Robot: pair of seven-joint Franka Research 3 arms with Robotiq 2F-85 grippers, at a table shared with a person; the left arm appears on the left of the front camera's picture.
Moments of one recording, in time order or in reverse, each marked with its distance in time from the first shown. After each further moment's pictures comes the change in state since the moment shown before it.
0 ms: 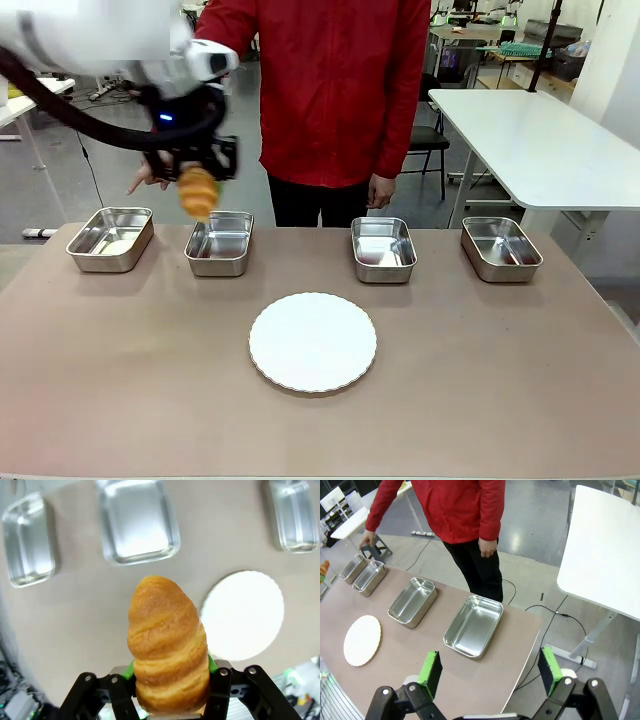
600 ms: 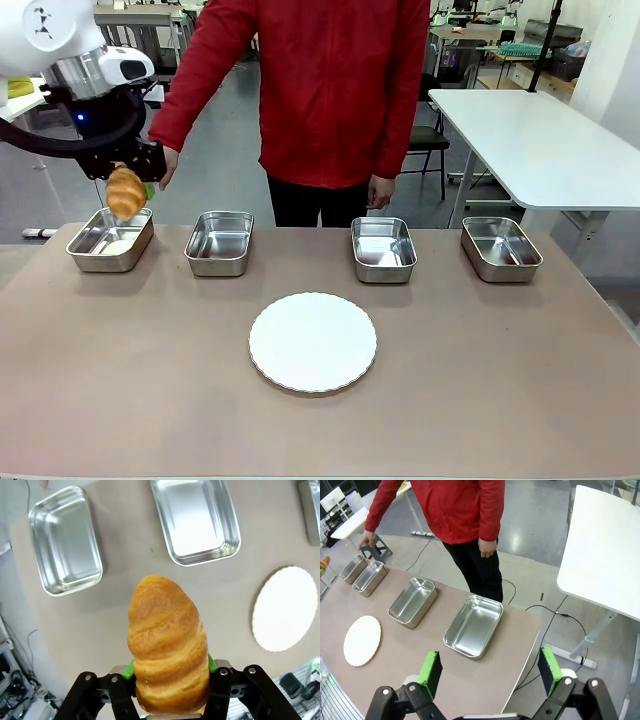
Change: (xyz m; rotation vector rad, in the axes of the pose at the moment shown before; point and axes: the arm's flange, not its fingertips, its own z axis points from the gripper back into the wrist) left arm 0.013 0.097 -0.012 0.003 0.024 -0.072; right arm 0.000 0.000 0.000 0.000 0.000 0.000
